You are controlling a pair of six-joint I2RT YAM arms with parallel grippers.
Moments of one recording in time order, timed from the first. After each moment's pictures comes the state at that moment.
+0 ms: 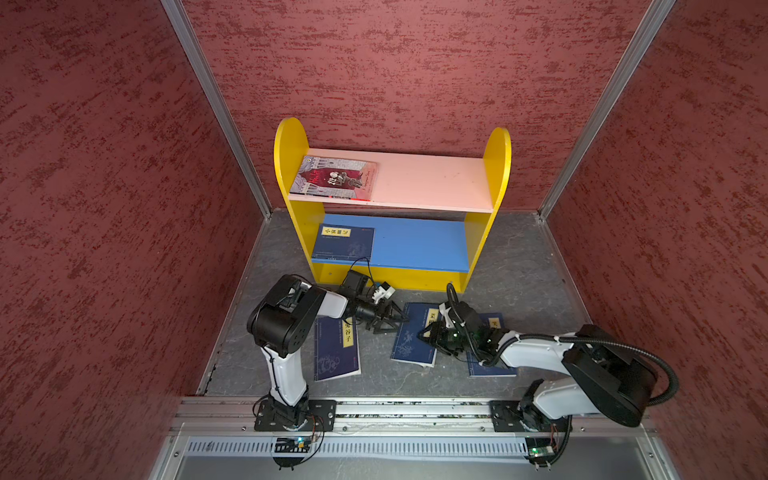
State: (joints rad) left arm -0.41 1.87 0.71 0.16 1.17 -0.67; right arm 0.78 1.41 0.38 0.30 -0.31 1.18
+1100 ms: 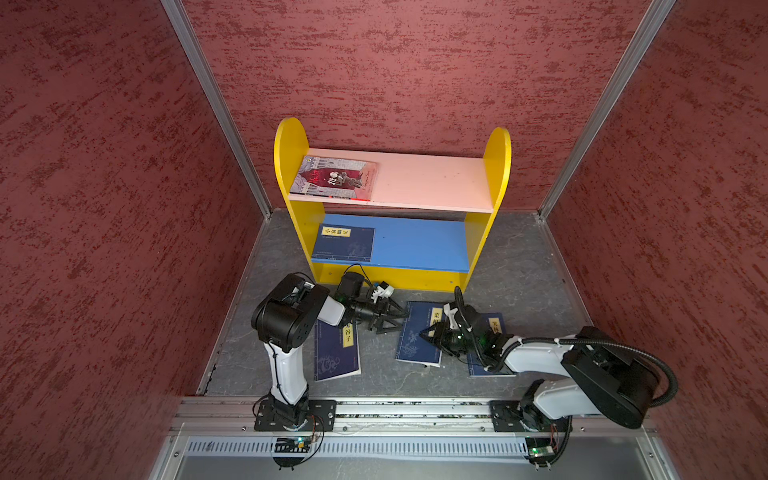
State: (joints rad) left arm -0.42 1.90 0.64 0.53 1.26 -0.96; right arm 0.76 1.41 0.32 0.41 -0.31 1.19
